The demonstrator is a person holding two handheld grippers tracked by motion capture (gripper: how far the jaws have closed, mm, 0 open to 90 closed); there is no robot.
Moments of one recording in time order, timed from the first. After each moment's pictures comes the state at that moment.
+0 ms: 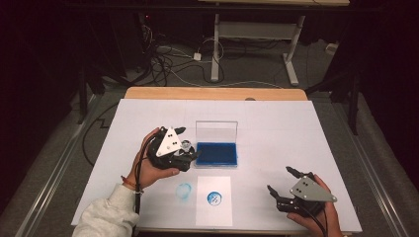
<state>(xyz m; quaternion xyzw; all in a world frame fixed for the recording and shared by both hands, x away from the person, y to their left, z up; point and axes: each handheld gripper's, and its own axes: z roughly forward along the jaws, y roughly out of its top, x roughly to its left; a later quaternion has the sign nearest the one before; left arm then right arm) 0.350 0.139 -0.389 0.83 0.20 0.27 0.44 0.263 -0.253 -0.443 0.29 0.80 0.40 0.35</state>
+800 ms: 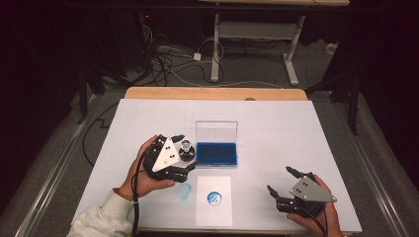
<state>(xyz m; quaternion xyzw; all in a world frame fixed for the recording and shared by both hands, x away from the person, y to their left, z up) 0.321 0.143 -0.392 0.84 0.17 0.29 0.43 0.262 -0.252 -0.443 0.28 0.80 0.39 0.35</state>
